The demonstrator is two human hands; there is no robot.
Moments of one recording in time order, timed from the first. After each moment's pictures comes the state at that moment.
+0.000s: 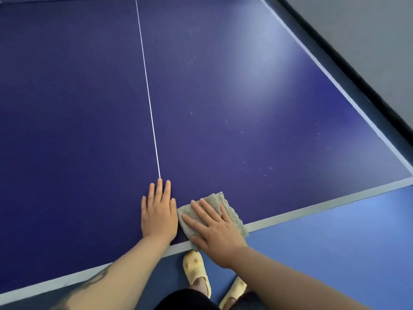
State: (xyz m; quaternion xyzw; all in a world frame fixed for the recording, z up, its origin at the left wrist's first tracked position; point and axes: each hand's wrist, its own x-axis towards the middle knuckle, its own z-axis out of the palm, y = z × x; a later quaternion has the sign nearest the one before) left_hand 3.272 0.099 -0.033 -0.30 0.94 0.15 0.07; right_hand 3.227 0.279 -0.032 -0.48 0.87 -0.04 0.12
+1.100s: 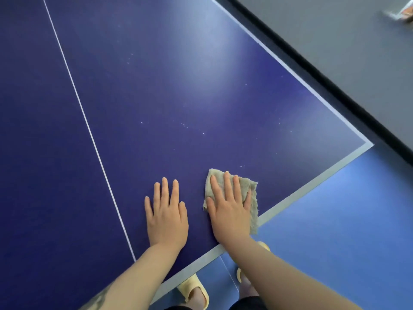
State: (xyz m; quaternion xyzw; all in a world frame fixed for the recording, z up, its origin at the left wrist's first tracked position) left_hand 3.192 0.136 -0.060 -0.16 0.98 0.12 0.04; right_hand 3.155 0.287 -0.045 -0.07 0.99 -0.08 0.09
